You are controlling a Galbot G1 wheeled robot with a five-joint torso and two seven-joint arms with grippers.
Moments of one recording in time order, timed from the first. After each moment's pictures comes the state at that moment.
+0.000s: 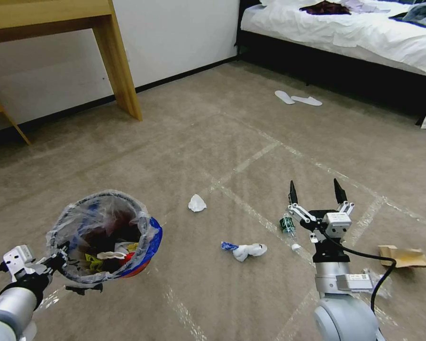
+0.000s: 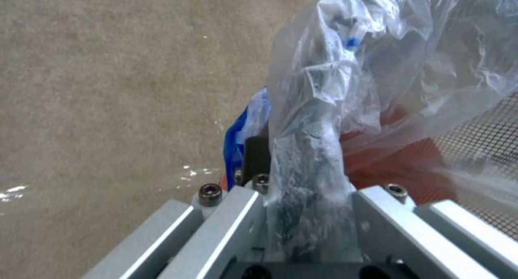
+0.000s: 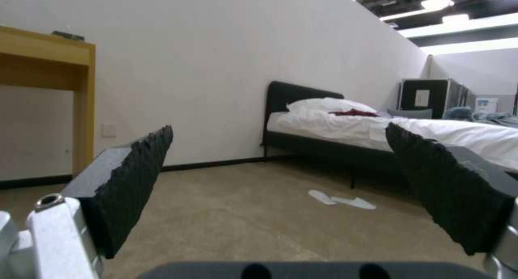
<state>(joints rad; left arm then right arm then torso) 1.66 -1.38 -1.11 -2.36 -1.06 0.71 -0.33 -1.53 1.29 0.45 2.18 0.04 0.27 0.24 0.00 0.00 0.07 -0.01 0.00</state>
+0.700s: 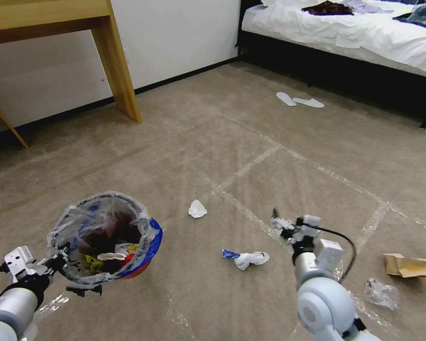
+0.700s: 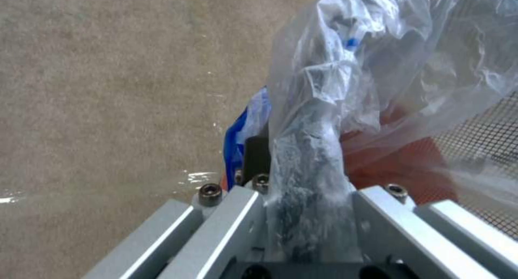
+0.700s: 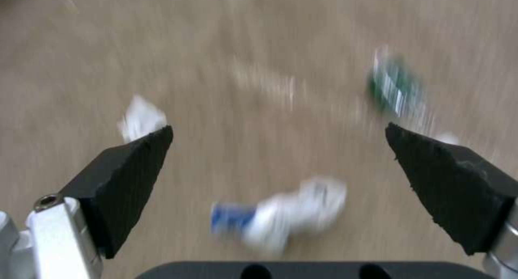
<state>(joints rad) 1.67 -1.39 -1.10 -2.35 -1.06 0.70 -0.33 -1.31 1.22 0.23 2.12 0.94 -0.48 0.81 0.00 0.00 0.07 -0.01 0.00</state>
